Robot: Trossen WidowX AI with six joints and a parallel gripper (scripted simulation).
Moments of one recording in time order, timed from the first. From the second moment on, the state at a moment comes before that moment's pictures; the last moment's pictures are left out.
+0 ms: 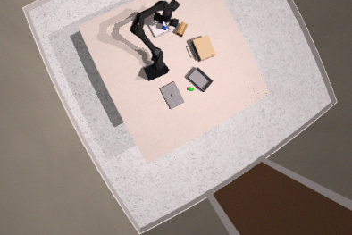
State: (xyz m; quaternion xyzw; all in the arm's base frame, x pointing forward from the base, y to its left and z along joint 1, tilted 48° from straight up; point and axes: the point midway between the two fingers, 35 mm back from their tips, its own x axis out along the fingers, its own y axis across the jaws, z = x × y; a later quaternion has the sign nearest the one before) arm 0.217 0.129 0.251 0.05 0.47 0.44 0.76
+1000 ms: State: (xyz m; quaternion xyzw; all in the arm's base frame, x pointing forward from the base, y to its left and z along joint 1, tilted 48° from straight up) arm 0.289 -0.012 0.166 0.30 0.59 0.27 0.71
